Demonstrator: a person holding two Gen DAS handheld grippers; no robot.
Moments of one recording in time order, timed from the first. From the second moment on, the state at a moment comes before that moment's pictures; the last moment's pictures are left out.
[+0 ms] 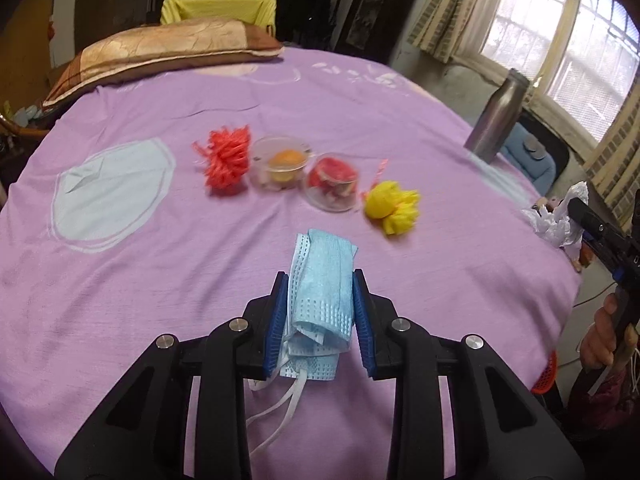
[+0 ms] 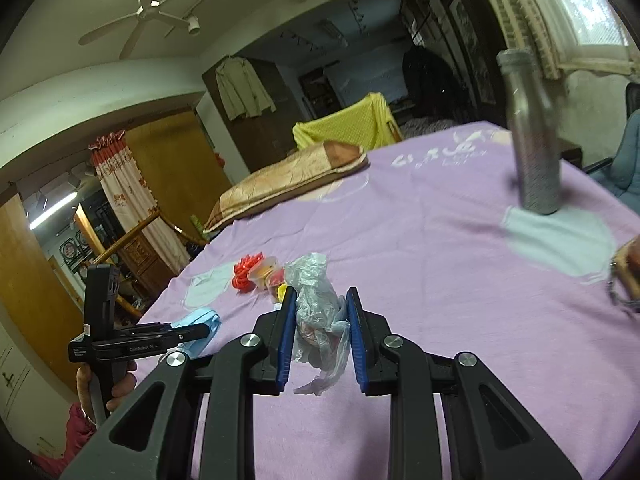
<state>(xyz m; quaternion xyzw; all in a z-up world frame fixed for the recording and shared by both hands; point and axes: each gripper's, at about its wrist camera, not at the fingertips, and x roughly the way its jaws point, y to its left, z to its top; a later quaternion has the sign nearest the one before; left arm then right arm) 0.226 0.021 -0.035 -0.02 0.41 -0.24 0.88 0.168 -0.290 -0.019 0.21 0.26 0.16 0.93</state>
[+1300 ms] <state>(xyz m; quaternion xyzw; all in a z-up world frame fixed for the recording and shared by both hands) 0.051 -0.342 -0.021 0.12 0.39 -0.55 0.73 -0.110 -0.522 -0.081 0.30 0.19 -0.12 0.93</state>
